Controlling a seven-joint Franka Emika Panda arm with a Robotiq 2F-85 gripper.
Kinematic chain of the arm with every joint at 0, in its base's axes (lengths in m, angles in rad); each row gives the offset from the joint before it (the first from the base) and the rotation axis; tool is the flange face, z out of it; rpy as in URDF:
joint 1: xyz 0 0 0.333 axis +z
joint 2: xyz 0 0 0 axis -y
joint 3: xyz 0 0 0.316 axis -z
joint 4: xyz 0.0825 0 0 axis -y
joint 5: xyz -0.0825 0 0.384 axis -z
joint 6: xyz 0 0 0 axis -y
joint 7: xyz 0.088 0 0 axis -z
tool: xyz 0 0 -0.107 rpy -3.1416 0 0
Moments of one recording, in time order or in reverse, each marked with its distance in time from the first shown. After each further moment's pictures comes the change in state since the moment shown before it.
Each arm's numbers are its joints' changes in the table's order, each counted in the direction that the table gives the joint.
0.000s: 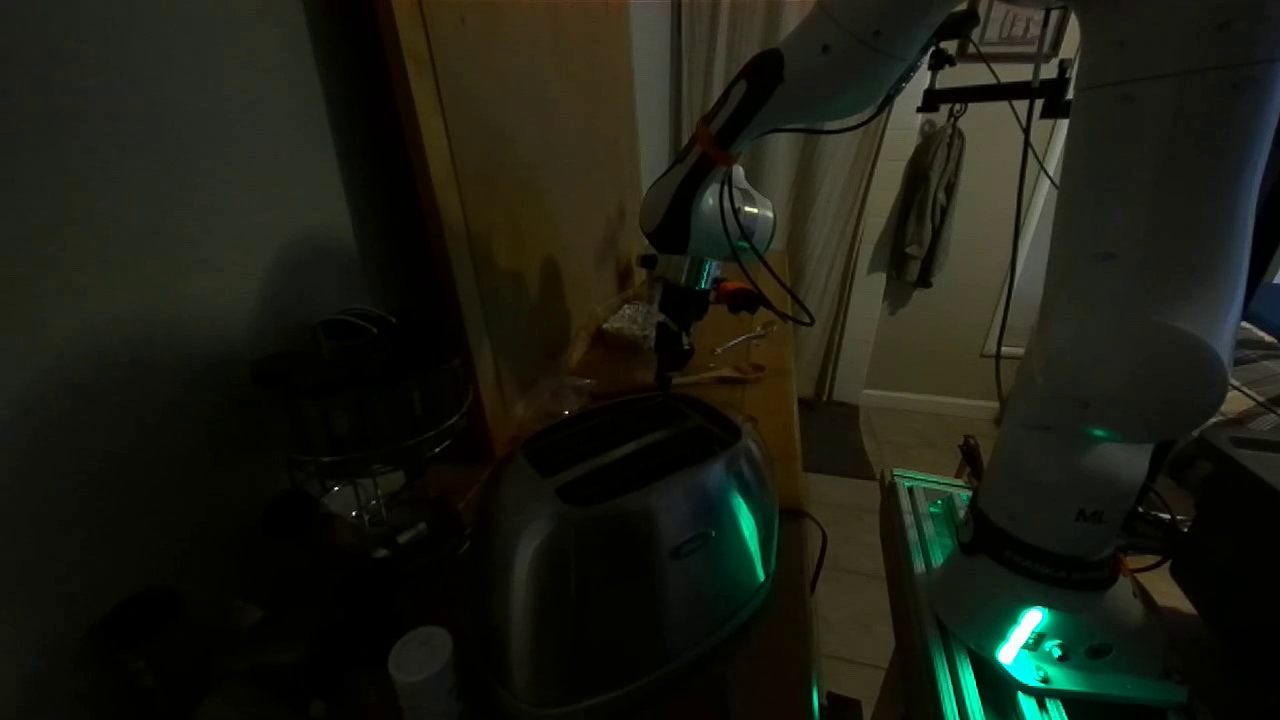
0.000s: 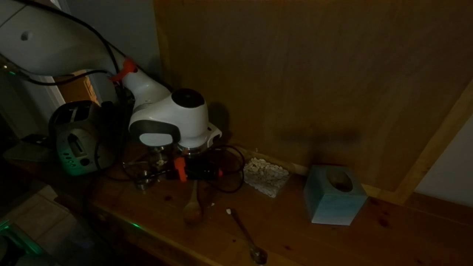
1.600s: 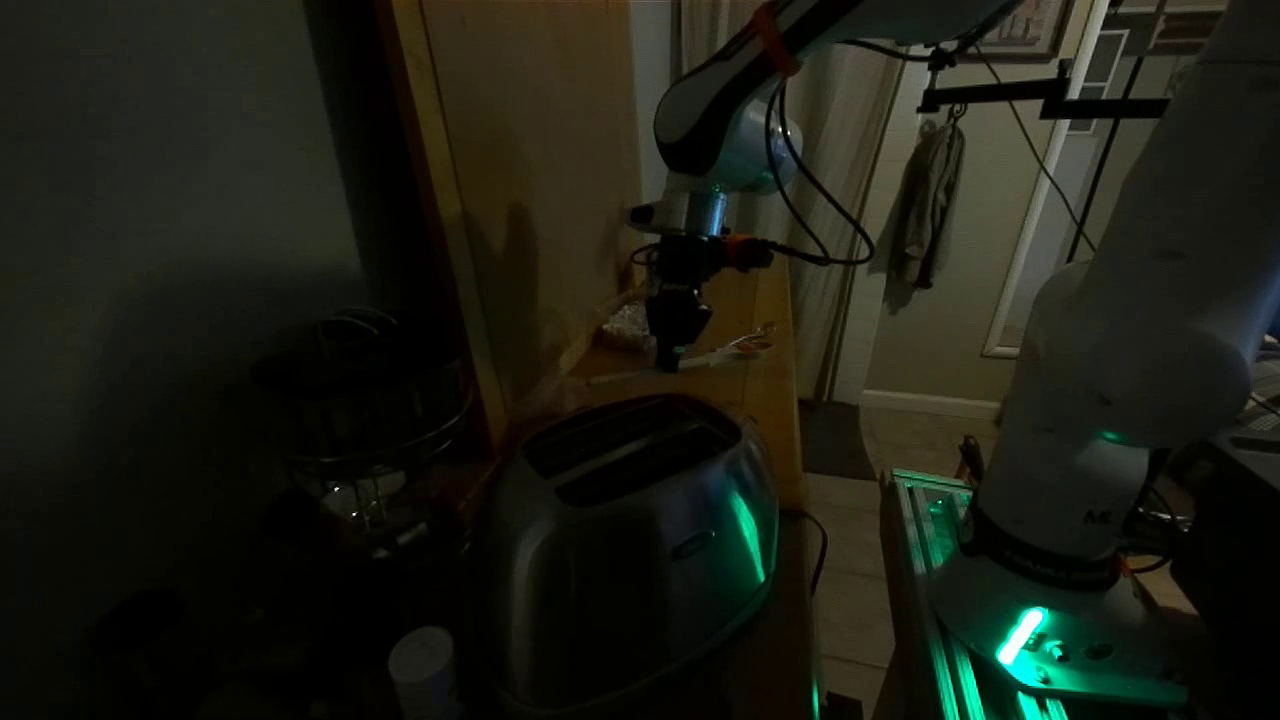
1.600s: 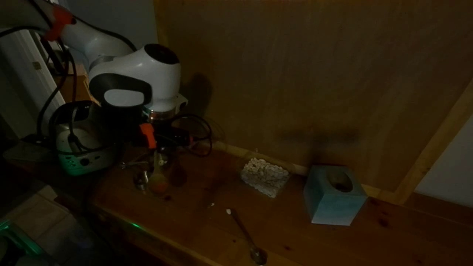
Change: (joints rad) arm 0.111 0.326 0.001 -0.079 0.087 -0.400 0.011
